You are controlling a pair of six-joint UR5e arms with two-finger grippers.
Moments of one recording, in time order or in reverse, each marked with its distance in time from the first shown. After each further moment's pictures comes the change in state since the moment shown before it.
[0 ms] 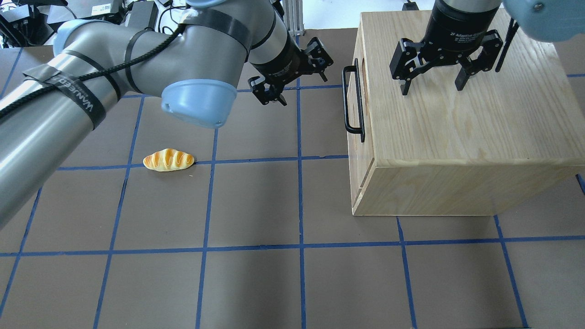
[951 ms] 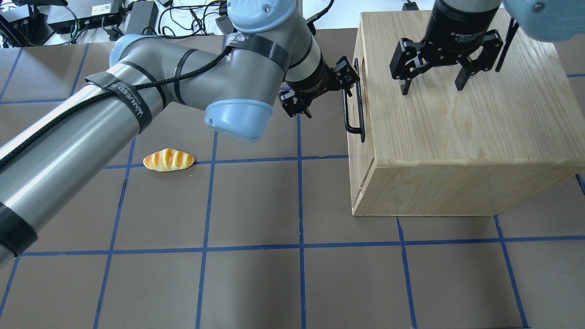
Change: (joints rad) left arm -0.066 -0.066 0.003 0.055 0.000 -0.020; right arm 0.000 0.000 0.000 0.000 0.000 0.000
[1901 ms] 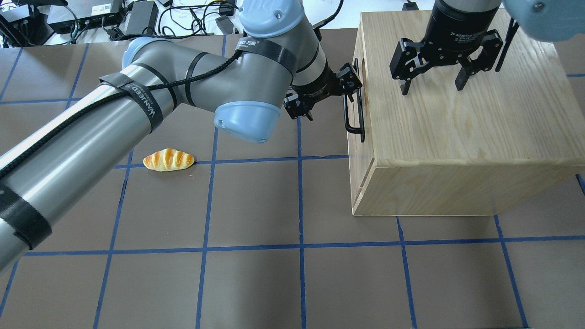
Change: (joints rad) left arm -0.010 -0.023 0.013 -0.001 0.043 0.040; right arm 0.000 0.000 0.000 0.000 0.000 -0.001
